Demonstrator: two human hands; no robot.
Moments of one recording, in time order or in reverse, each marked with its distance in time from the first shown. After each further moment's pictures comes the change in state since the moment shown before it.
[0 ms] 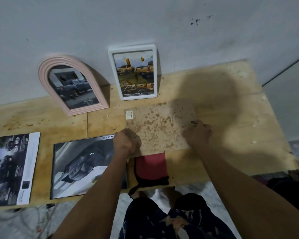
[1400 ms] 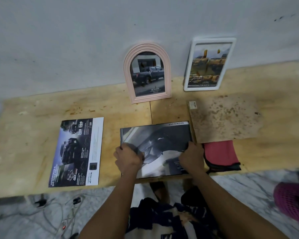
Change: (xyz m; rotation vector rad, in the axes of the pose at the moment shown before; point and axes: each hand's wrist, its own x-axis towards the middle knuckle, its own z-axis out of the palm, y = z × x) left_hand 0.023 -0.232 -0.166 0.207 0.192 -0.057; right_hand -0.243 -0.091 0.198 -0.073 -0.113 -0.217
